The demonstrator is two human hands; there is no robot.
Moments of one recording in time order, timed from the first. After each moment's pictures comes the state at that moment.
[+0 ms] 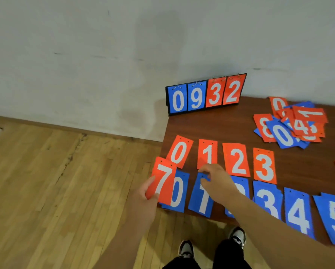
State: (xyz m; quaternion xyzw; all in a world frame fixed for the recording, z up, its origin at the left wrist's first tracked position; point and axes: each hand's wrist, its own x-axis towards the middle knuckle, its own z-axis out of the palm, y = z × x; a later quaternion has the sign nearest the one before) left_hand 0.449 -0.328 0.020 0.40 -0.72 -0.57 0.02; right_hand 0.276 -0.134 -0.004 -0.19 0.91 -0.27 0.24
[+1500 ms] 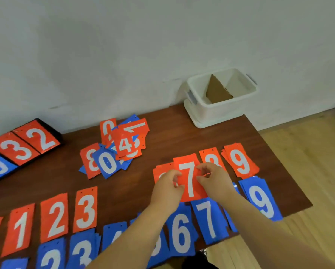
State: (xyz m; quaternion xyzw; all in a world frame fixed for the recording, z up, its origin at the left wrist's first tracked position) left_hand 0.083 0.267 0.016 0.08 -0.89 -0.43 -0.15; right_hand 0.067 0.445 0.022 0.09 0.90 -0.41 0.13
